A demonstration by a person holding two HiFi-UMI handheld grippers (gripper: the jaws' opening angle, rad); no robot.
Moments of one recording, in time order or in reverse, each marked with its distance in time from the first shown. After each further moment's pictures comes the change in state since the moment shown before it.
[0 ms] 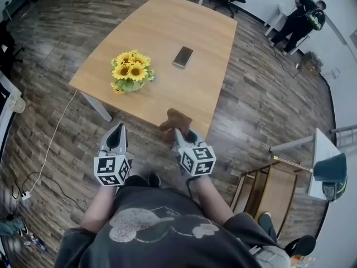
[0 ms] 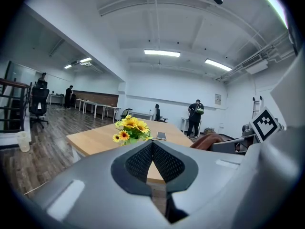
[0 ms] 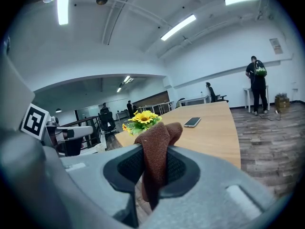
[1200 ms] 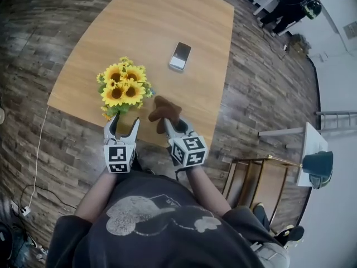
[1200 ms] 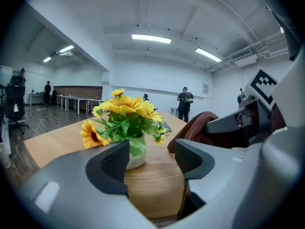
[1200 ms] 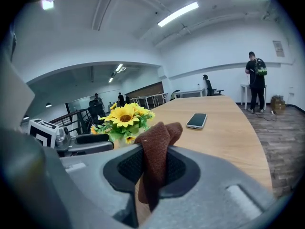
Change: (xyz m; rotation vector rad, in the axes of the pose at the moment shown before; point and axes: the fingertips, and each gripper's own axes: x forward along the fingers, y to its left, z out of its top) left arm 0.163 0.040 -0.043 0.093 0.119 -0.166; right arm 0.135 -0.018 0.022 0.004 0.117 -0.090
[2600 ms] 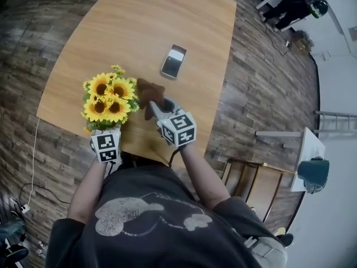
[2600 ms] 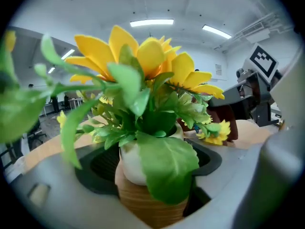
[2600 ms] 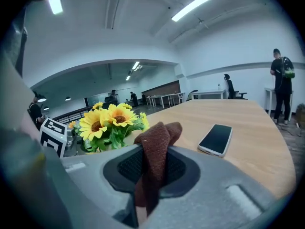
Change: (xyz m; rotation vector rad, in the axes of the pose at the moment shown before) left arm 0.074 0.071 -0.021 0.093 0.145 0.191; right arm 0.102 -0.031 0.049 -0.131 0.012 0.200
